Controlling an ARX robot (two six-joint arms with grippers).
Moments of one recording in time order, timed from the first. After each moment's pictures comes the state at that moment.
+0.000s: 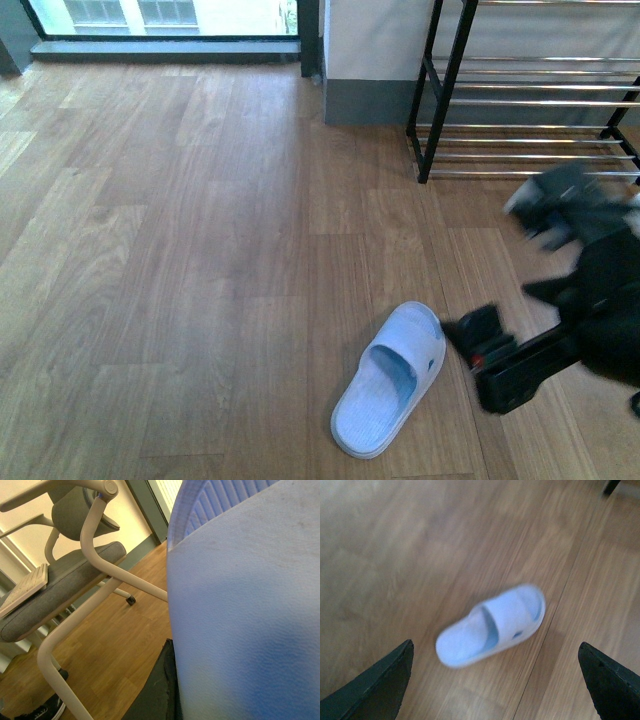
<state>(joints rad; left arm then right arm) -0.62 1.08 0.09 0.63 -1.39 0.05 0.15 2.06 0.51 0.69 -0.11 -0.12</state>
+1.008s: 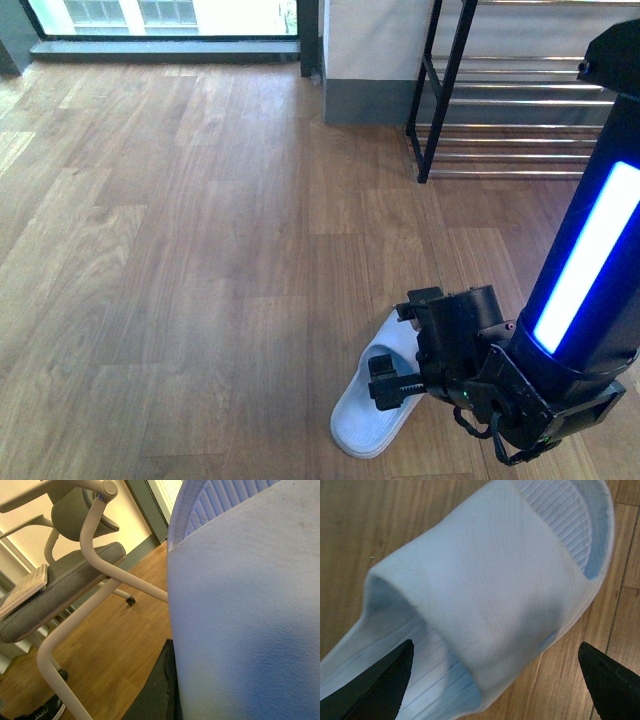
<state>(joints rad) -0.62 1.08 0.09 0.63 -1.39 0.05 0.18 2.90 1.21 0.73 0.10 0.07</state>
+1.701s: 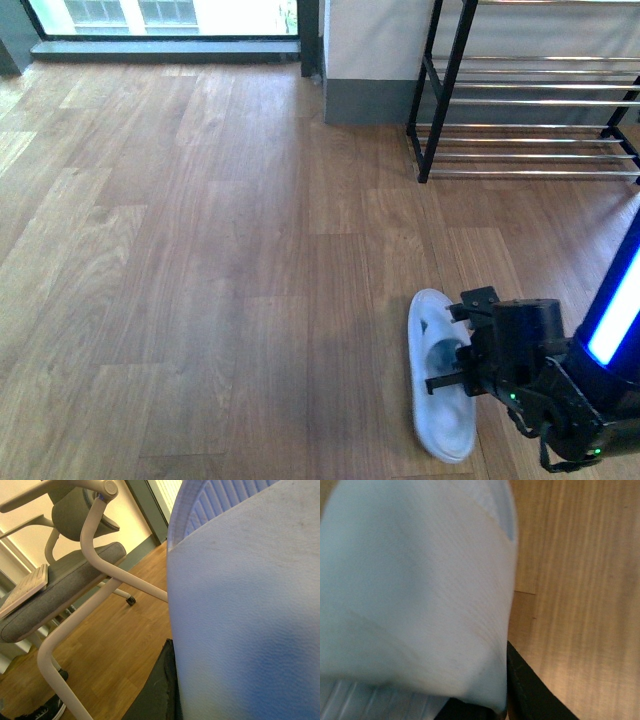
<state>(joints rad) -0.62 1.08 0.09 0.63 -1.39 0.05 -0.01 2.93 1.15 0.94 0.15 -0.15</state>
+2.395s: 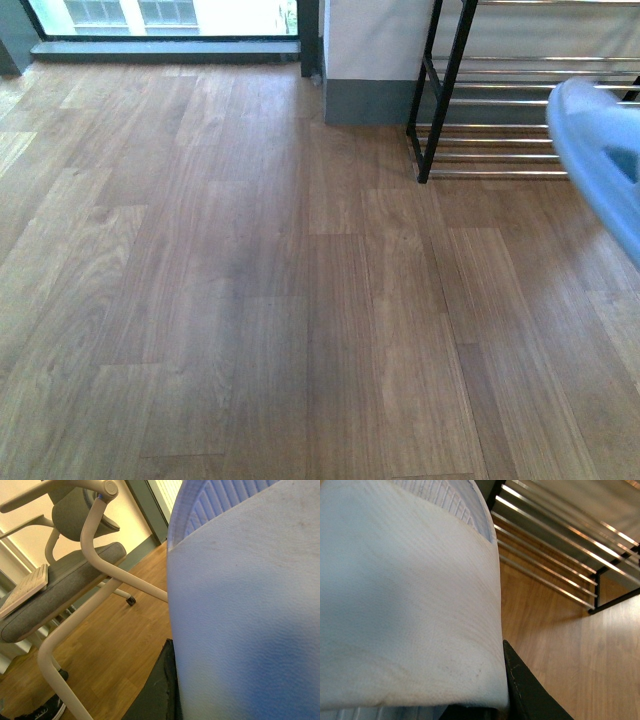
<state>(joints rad) -0.62 1.08 0.09 0.63 -1.39 0.05 -0.27 1.56 0.44 0.69 -0.20 -0.55</state>
